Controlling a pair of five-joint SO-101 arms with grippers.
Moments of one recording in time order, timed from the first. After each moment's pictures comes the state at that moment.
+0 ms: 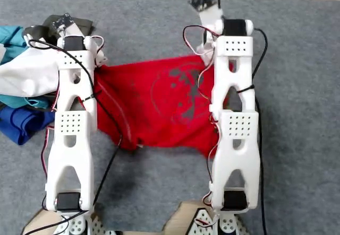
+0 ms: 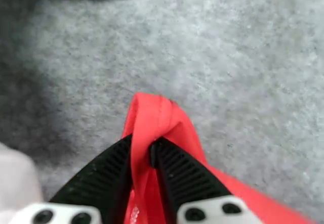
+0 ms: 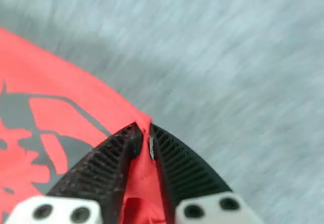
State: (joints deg) left arm -5.8 77.9 -93.3 92.4 23.7; right arm -3.0 58.4 -75.6 89.9 20.1
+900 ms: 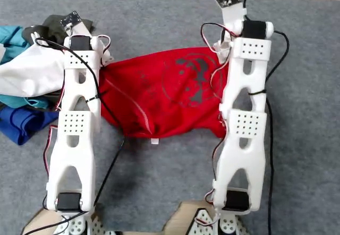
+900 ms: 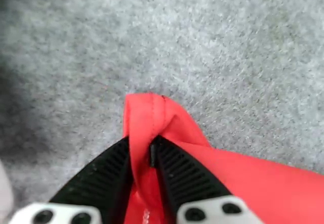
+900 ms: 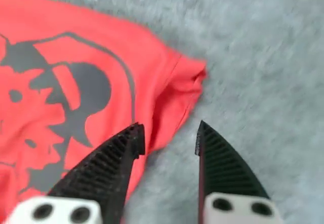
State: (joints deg) left arm -4.7 77.9 -93.3 91.5 23.7; right arm 2.1 61.0 -82.2 101.3 13.1
